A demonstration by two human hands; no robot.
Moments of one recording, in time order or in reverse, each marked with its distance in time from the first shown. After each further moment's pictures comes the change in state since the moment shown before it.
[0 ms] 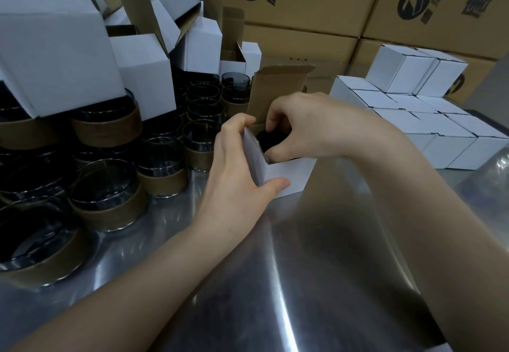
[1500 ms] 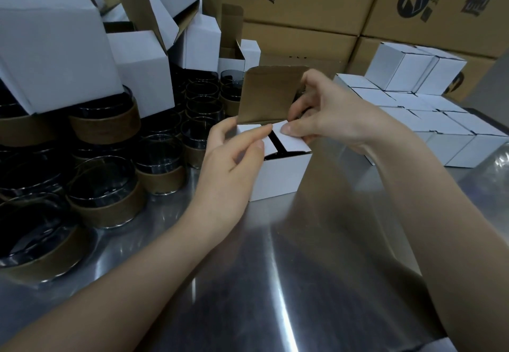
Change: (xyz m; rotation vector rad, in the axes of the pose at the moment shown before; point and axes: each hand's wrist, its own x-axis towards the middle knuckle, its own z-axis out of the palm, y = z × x) left_hand 0.005 0.016 -0.007 -0.238 0.001 -0.115; right_hand 0.003 0.044 0.011 0.819 0.118 0.020
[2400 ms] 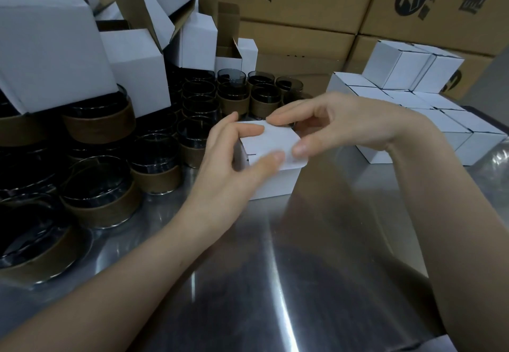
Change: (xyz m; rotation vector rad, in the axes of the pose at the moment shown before) left_hand -0.005 0.002 -0.005 -0.018 -0.079 -0.090; right_hand -0.007 0.007 -0.026 -0.184 -0.440 -0.084
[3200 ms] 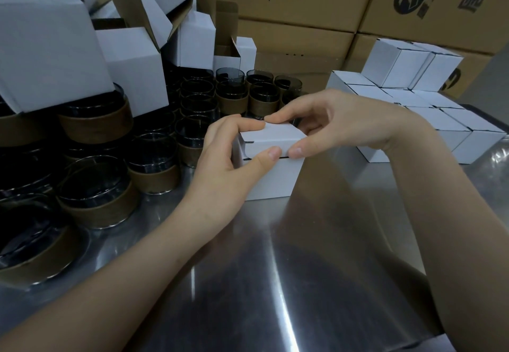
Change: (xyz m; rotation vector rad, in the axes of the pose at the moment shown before) left_hand 0.004 0.001 0.000 0.050 0.011 0.065; right_hand -0.002 -0.007 0.005 0.003 0.060 0.000
